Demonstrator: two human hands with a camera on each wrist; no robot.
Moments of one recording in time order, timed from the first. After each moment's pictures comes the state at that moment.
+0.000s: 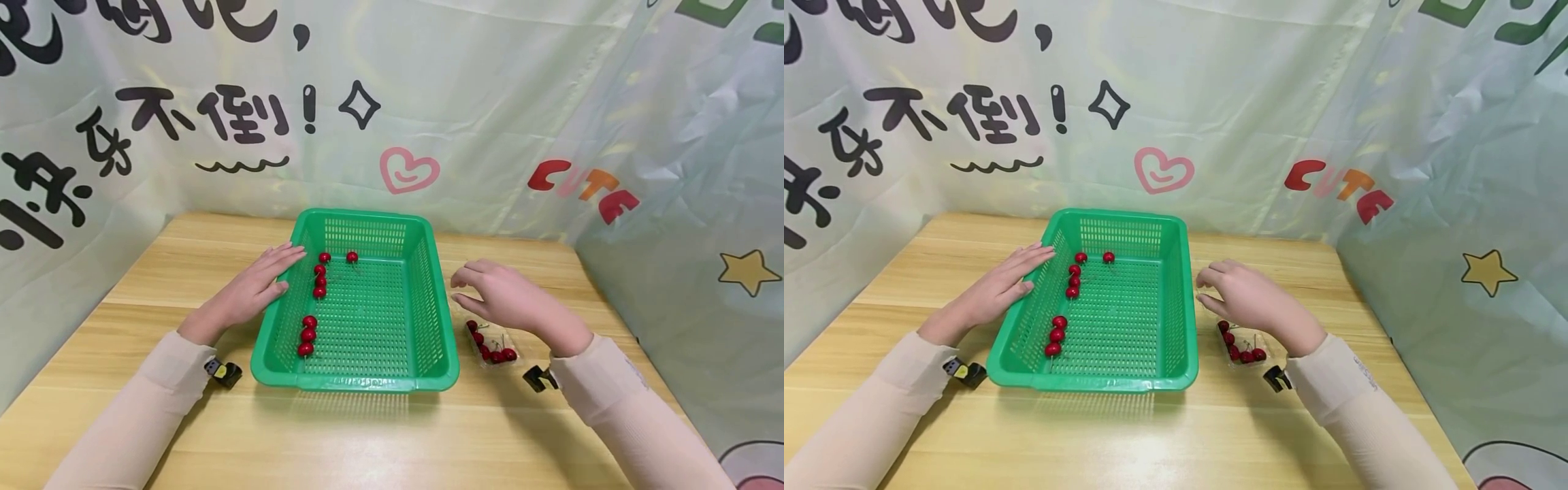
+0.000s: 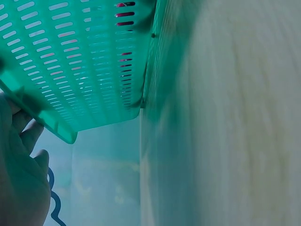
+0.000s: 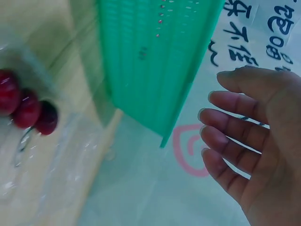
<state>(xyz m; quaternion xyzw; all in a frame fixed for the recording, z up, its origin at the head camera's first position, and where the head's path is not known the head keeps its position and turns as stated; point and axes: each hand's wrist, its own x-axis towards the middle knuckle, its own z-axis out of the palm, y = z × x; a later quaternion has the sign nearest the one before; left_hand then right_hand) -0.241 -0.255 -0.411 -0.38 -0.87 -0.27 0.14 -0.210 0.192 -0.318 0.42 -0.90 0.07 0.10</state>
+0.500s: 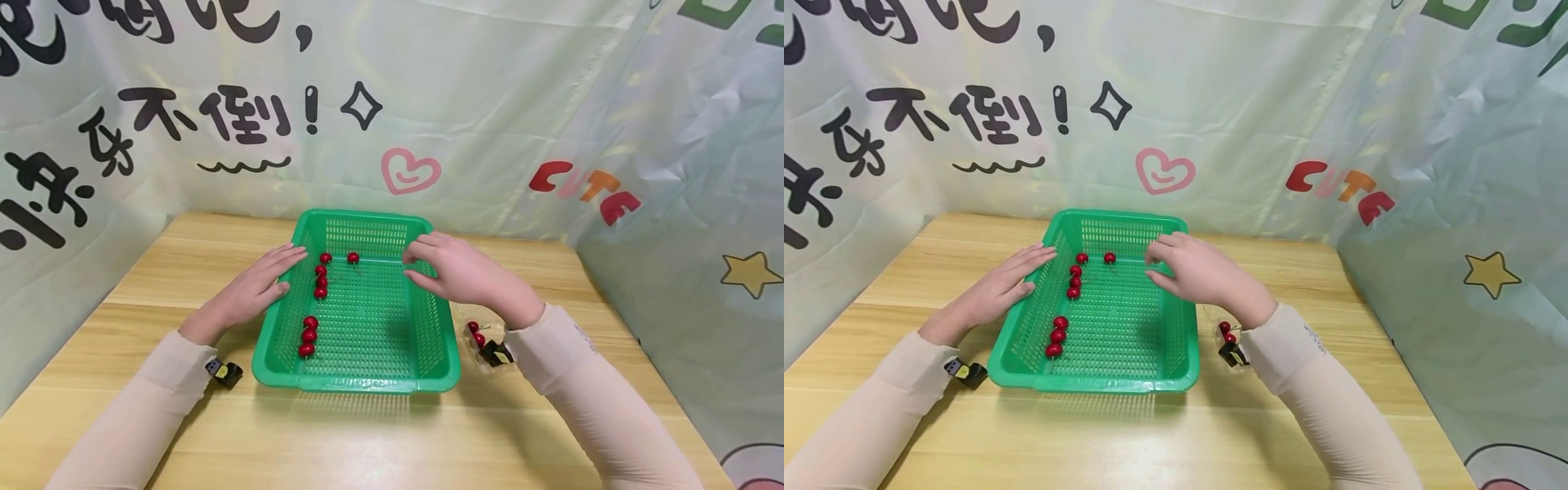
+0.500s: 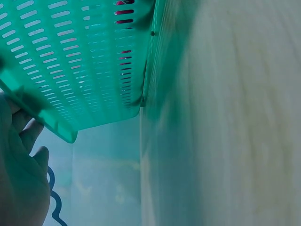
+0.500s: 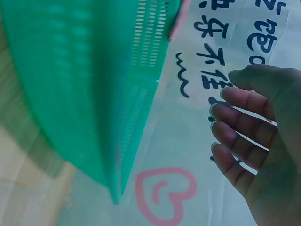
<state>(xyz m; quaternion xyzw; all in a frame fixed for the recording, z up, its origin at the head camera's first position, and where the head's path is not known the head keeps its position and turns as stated) -0.241 -0.257 -0.409 -0.38 -0.88 -0.26 0.14 -0.226 0.123 -0.287 0.48 -0.86 0.09 0.12</state>
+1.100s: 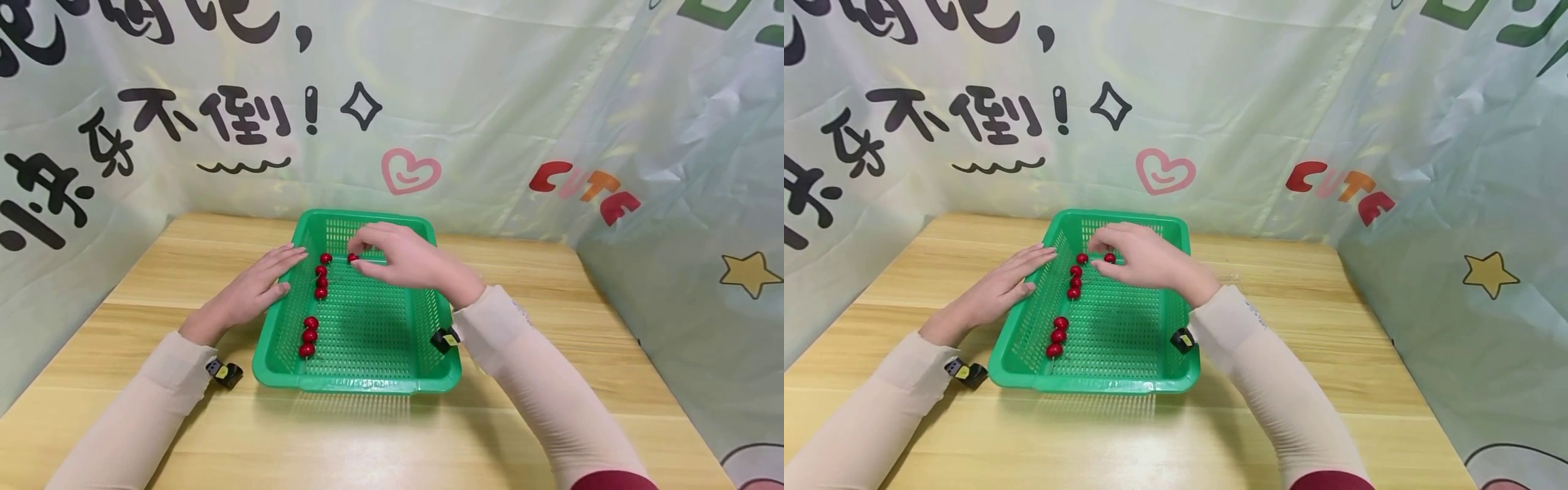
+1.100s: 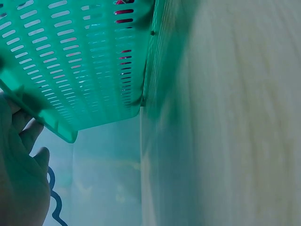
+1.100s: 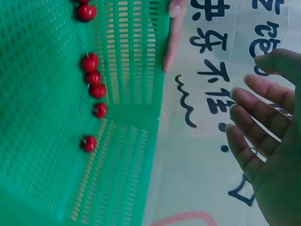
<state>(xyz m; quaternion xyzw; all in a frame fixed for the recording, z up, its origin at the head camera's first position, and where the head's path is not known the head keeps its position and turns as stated) -0.241 -0.255 -0.408 -0.38 -0.88 -0.26 0.14 -0.248 0.057 -0.288 0.50 -0.84 0.19 0.07</state>
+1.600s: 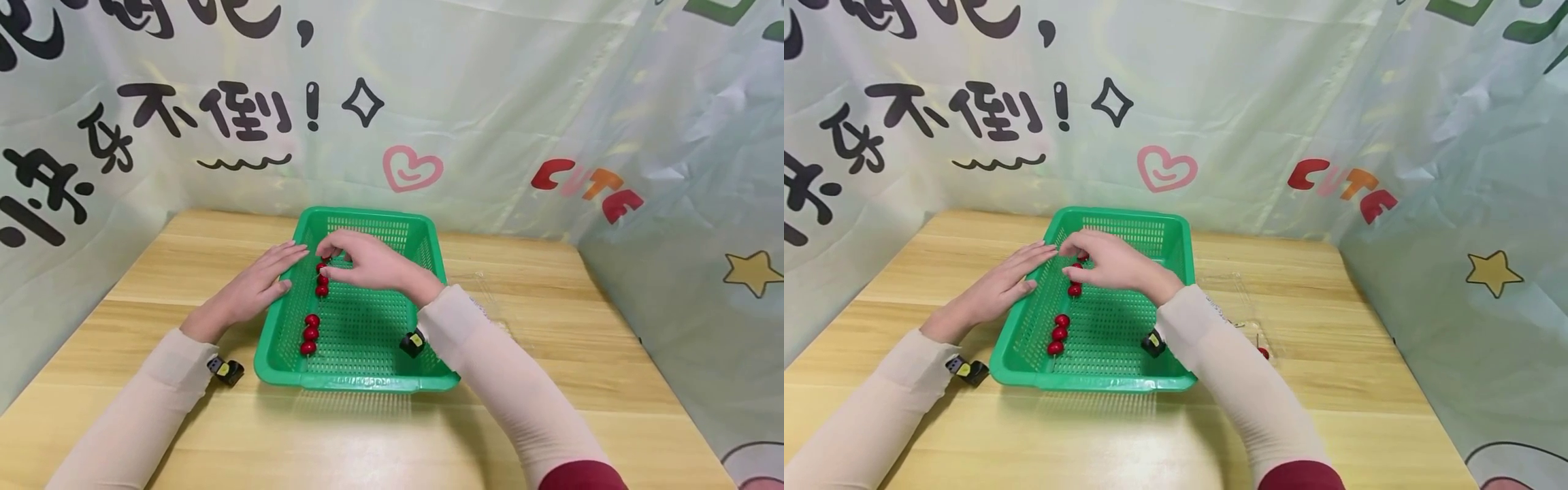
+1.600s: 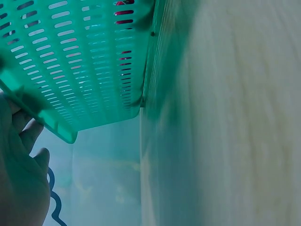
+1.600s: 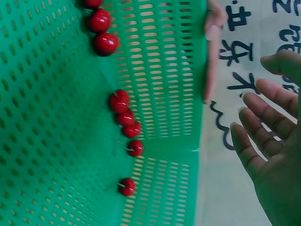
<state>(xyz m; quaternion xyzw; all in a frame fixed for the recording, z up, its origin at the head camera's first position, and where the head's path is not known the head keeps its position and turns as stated) -0.241 -0.257 -0.408 -0.38 -0.88 -0.26 0.13 -0.263 0.010 -0.317 0.48 -0.84 0.25 -0.01</state>
